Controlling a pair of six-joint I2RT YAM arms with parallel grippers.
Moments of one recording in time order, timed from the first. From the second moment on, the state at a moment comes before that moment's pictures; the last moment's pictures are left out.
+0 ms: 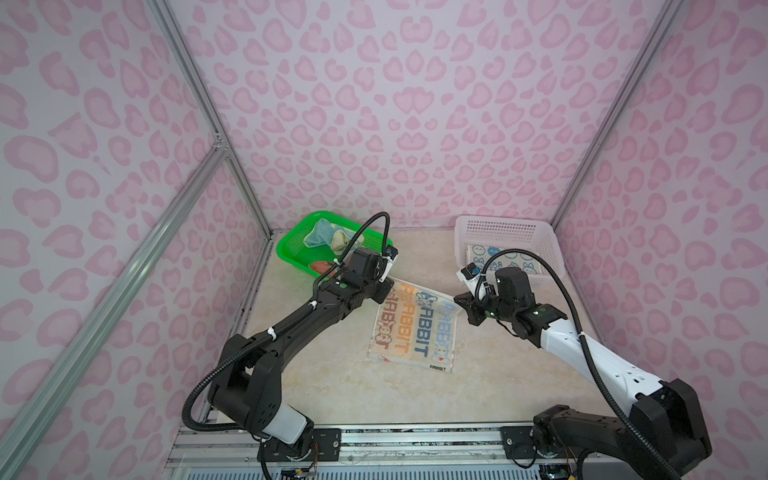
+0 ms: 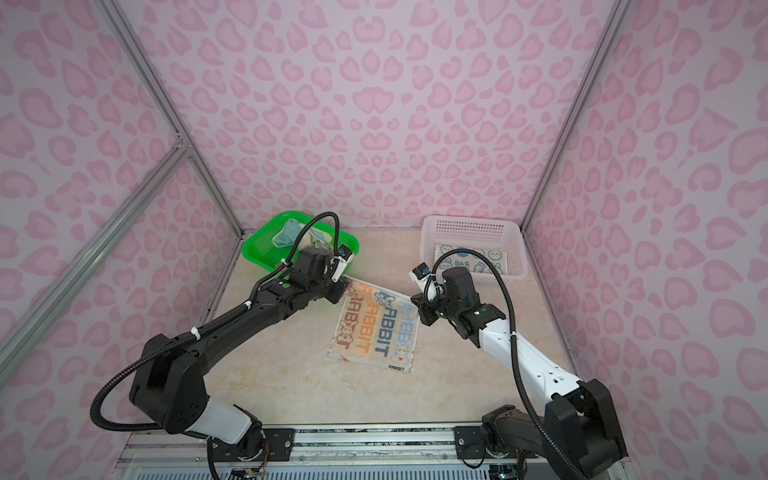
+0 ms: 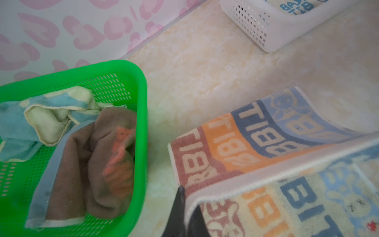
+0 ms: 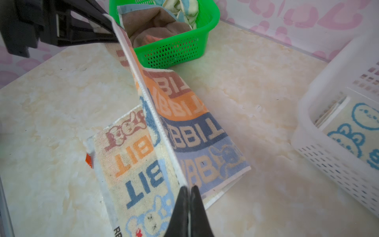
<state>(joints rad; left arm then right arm) -0.53 1.52 1.12 -0.33 -0.02 0.19 0.46 1.21 0.81 -0.25 -0.35 -0.14</state>
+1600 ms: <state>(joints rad) -0.72 1.40 0.92 -0.50 -0.40 0.02 0.78 1.29 0.64 -0.46 -0.38 0.16</state>
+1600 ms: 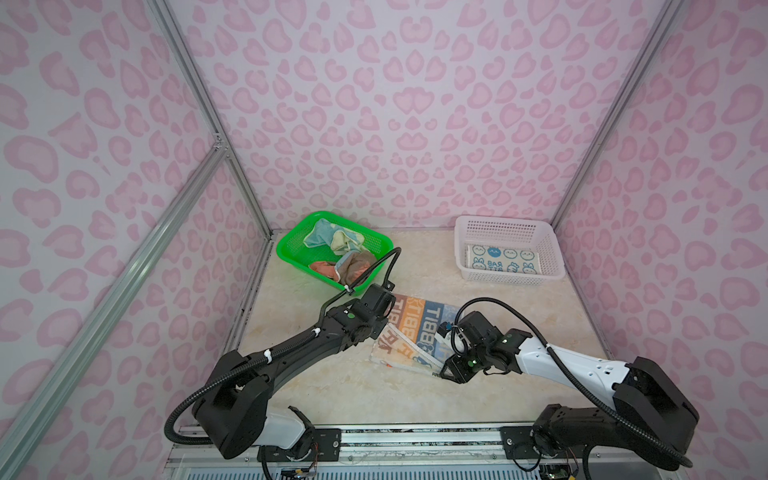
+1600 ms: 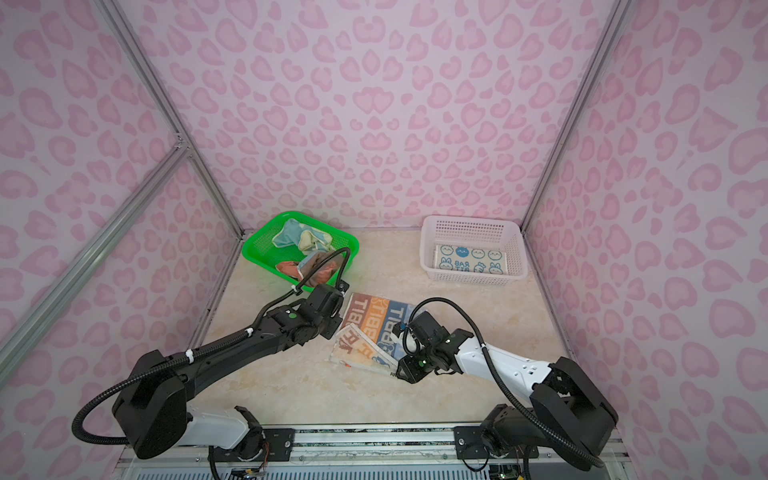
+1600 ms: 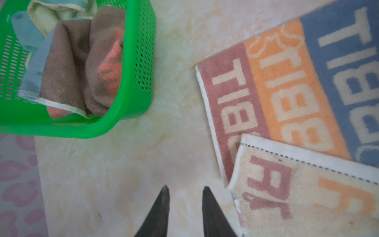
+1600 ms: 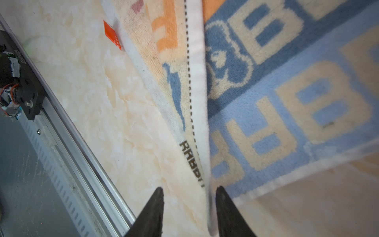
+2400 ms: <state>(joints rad) -0.61 1.07 0.81 -0.32 -0.34 -0.21 0.77 1.85 1.05 -0.15 -0.43 0.16</state>
